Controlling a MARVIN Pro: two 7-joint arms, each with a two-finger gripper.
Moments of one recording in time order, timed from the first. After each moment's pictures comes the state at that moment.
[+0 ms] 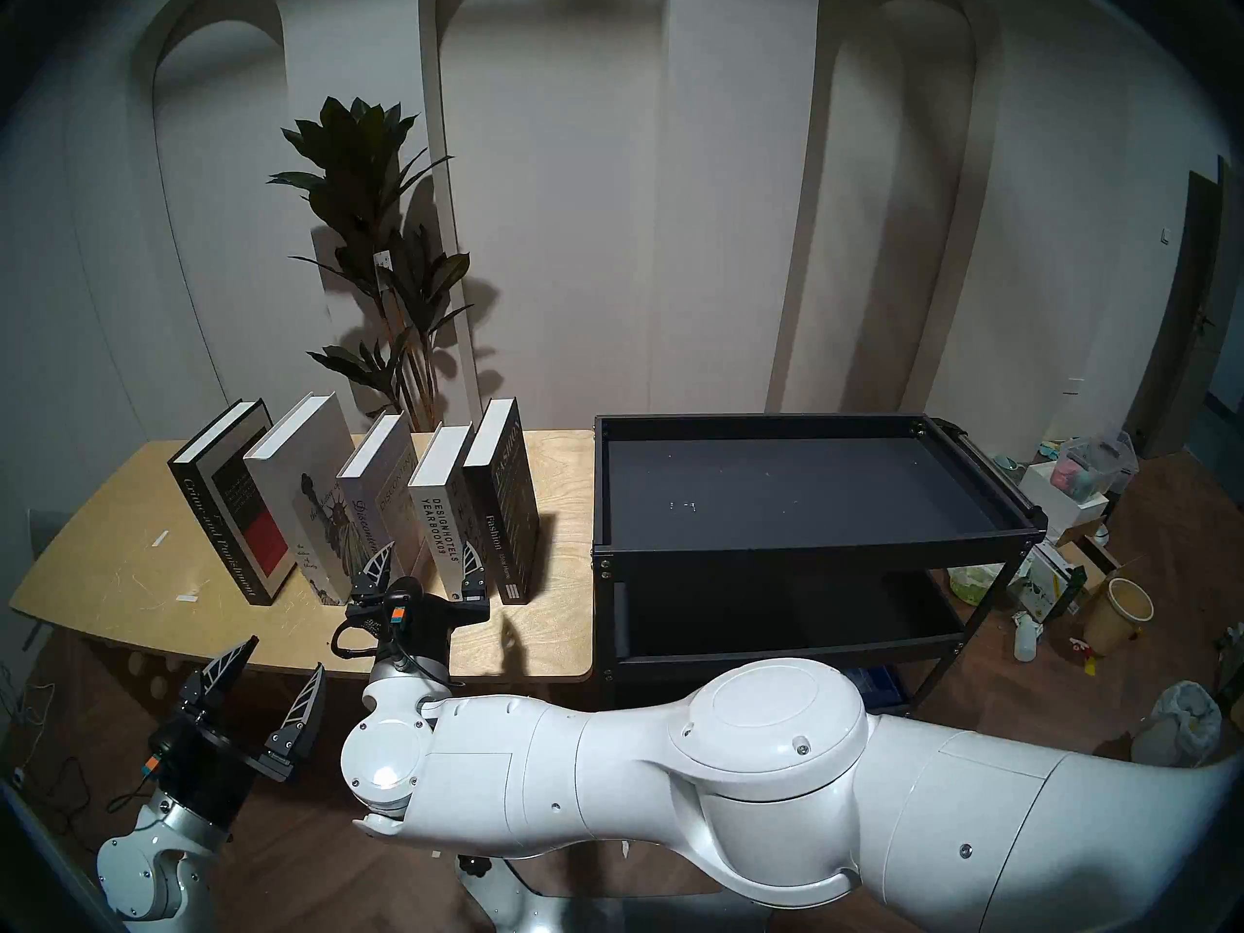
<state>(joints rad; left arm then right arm) 2.32 -1.43 -2.18 -1.88 -0.52 -0.39 -0.78 -0.73 -1.98 -0.32 -0.78 1.00 -0.56 -1.28</state>
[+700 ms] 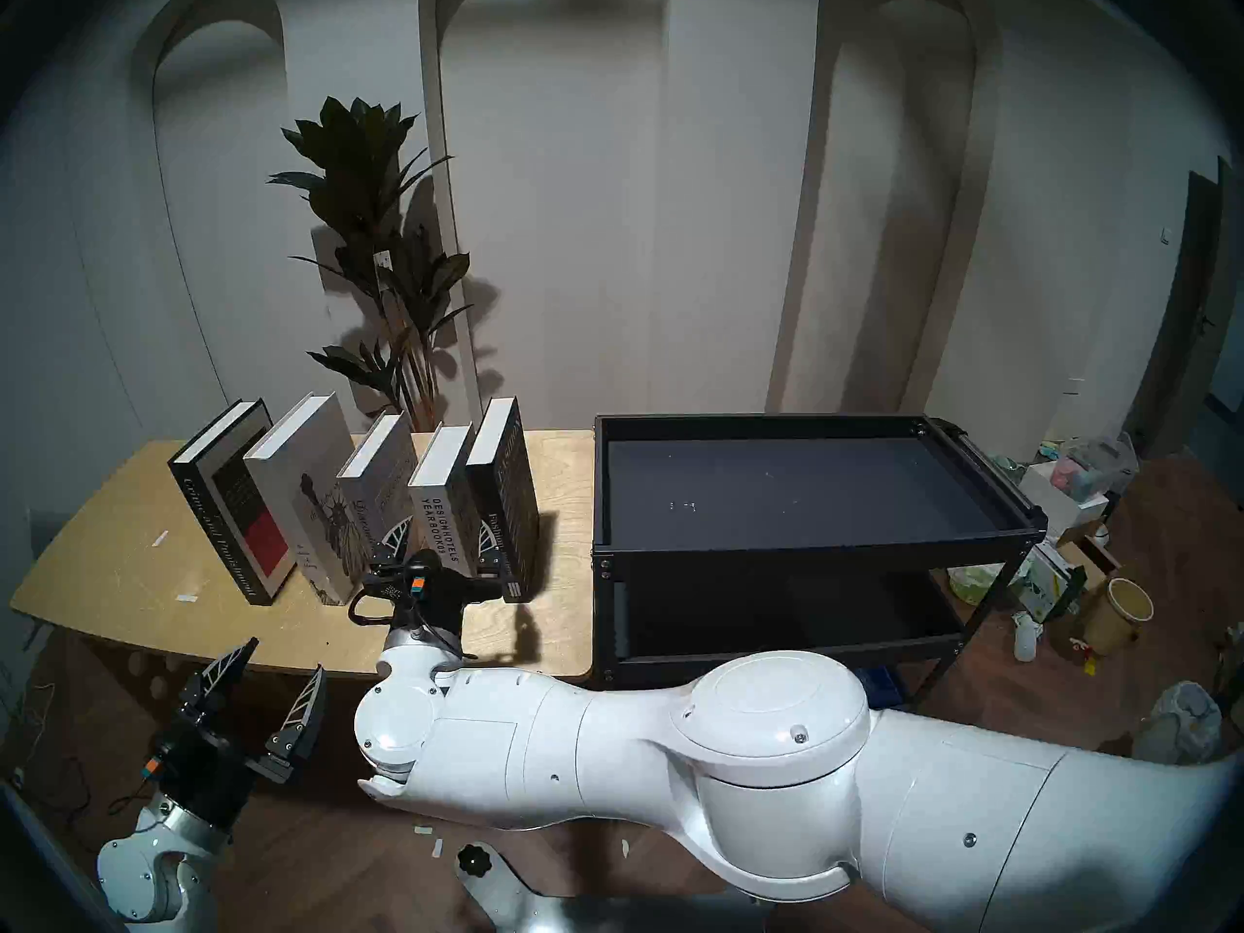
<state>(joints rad) 2.32 -1.43 -2.18 -1.88 -0.52 -0.39 -0.78 -0.72 -1.99 -0.25 -0.73 1.00 -0.59 -1.24</state>
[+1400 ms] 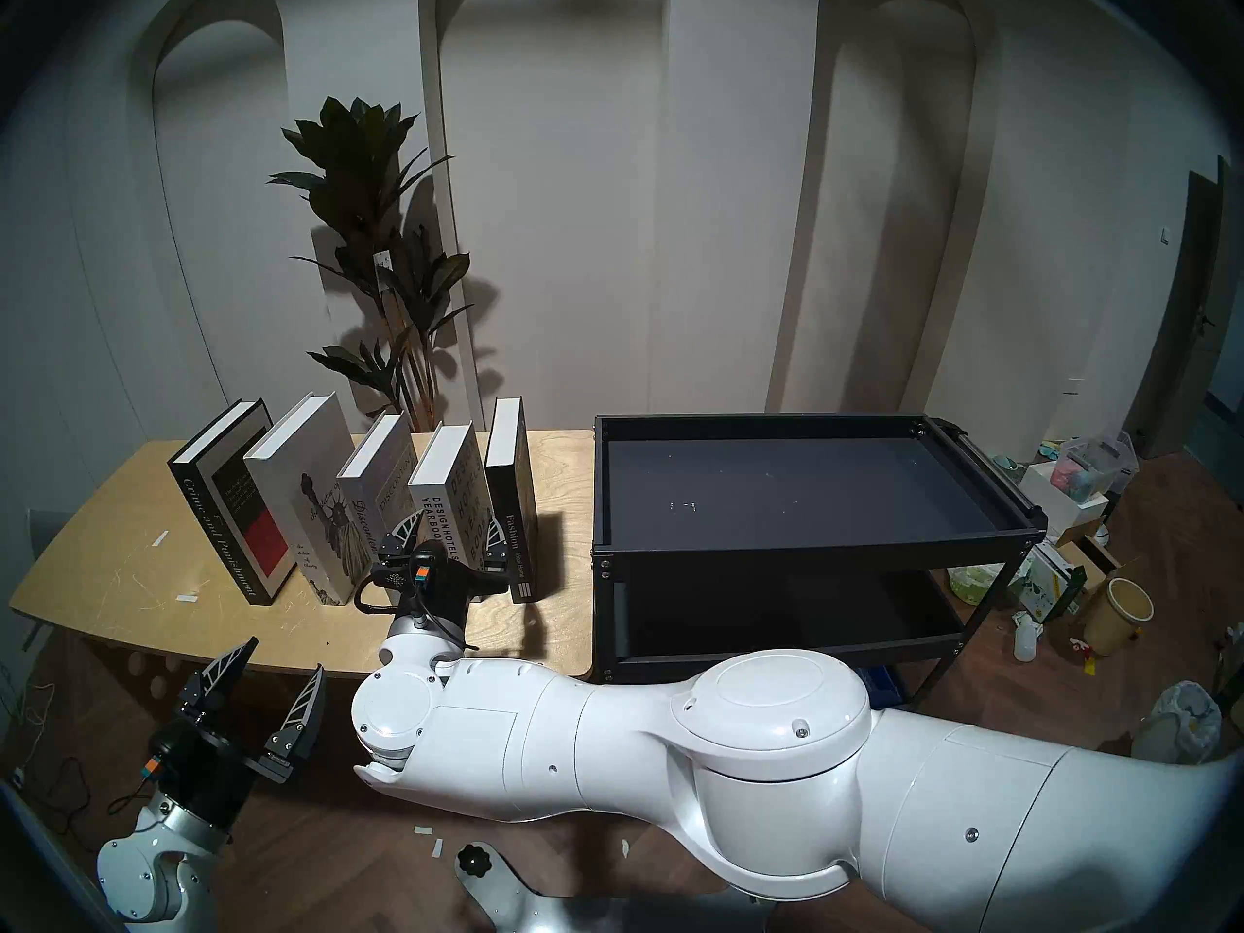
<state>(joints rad) 2.32 -1.43 -2.18 -1.88 -0.52 -0.39 -0.78 -0.71 -1.99 -0.21 -0.72 1.00 -0.55 -1.27</state>
